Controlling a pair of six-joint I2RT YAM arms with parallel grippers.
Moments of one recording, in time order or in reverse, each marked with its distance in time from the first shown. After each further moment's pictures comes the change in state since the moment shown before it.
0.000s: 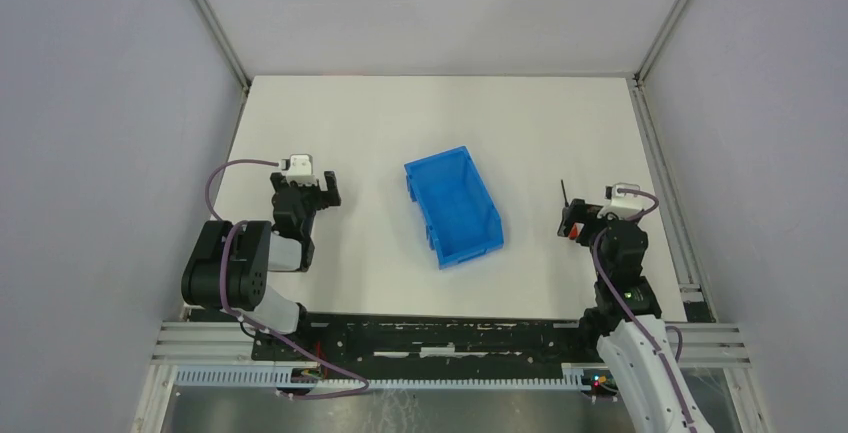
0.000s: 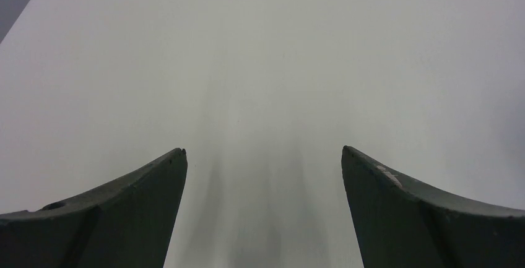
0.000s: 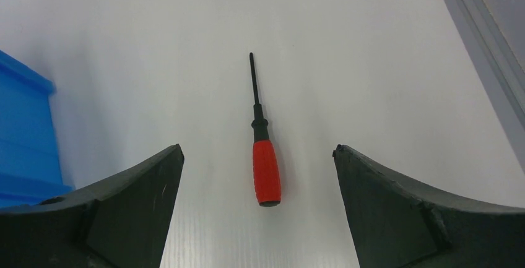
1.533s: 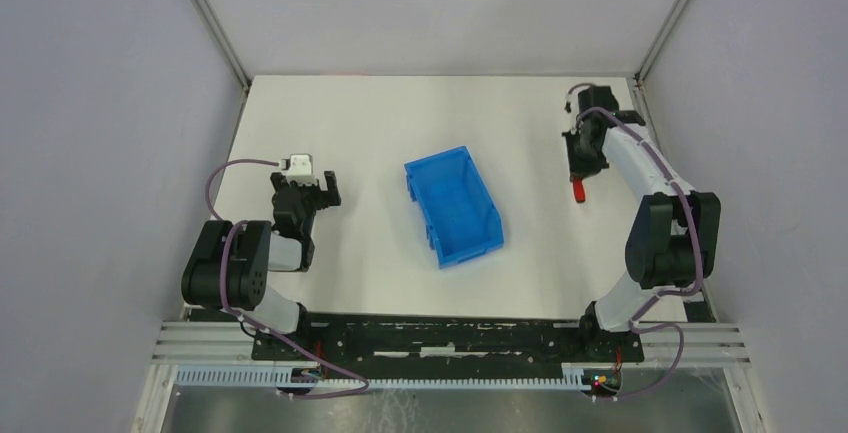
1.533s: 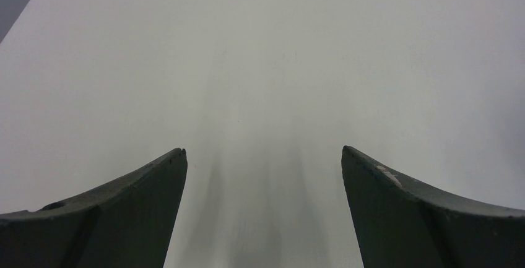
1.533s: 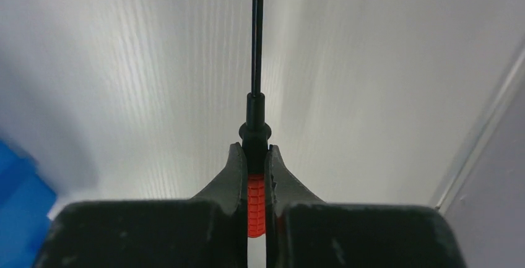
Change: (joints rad) left arm 0.000 0.000 0.000 0.000 0.000 0.000; right arm -0.055 1.257 0.989 -0.680 -0.075 -0.189
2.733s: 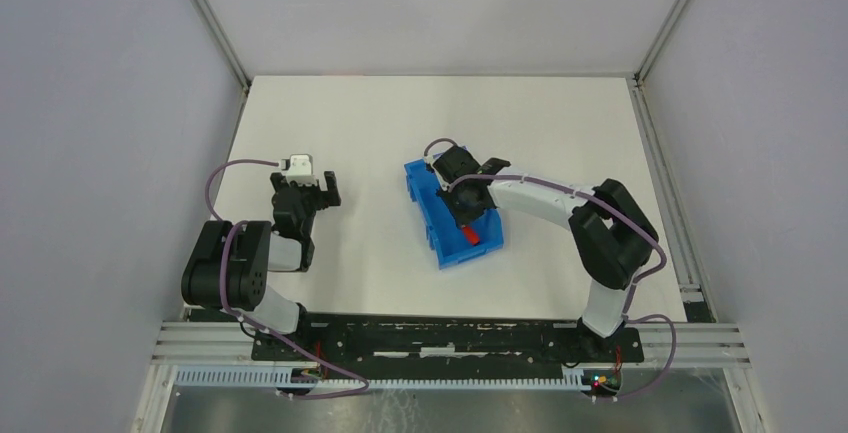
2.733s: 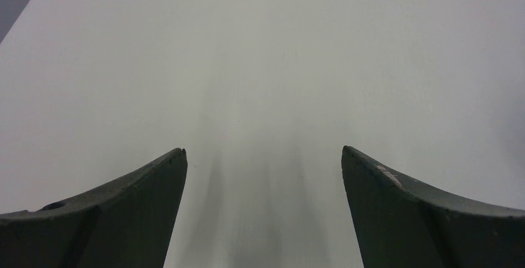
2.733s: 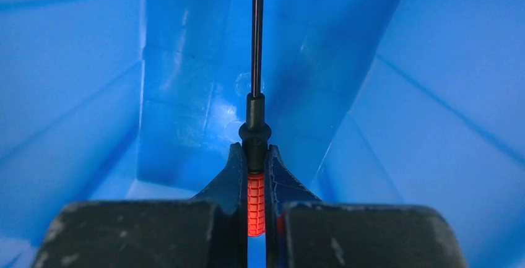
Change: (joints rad) left arm 0.000 0.000 0.000 0.000 0.000 0.000; right arm 0.732 0.132 0.069 0.152 -0.023 0.174
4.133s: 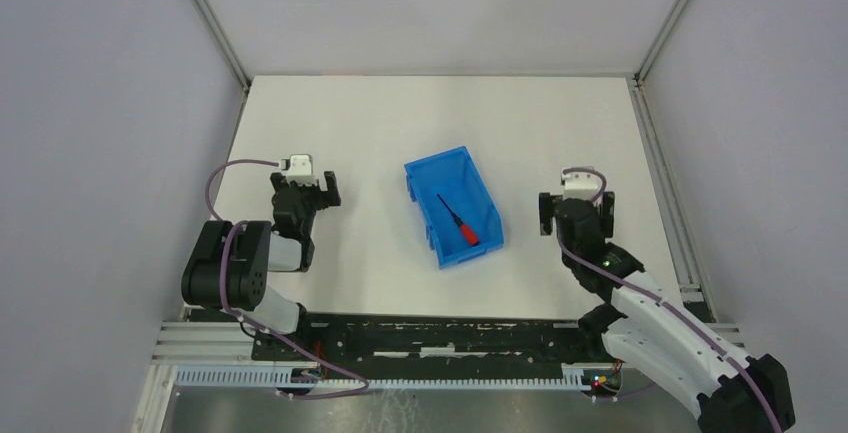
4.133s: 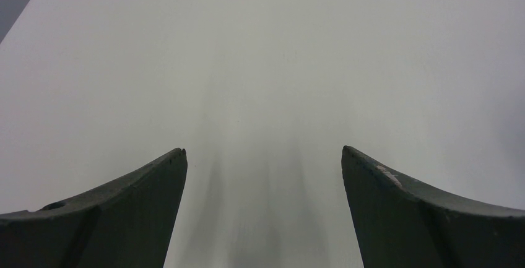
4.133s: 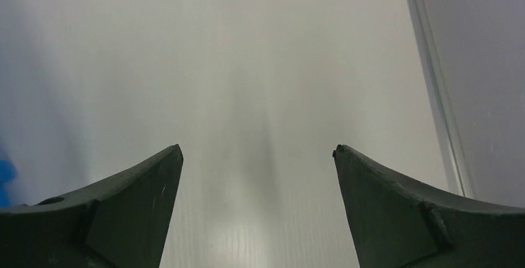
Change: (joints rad) left arm 0.000 0.000 0.000 0.000 0.000 0.000; right arm -0.242 -1.025 -0.757 0.389 0.607 -0.016
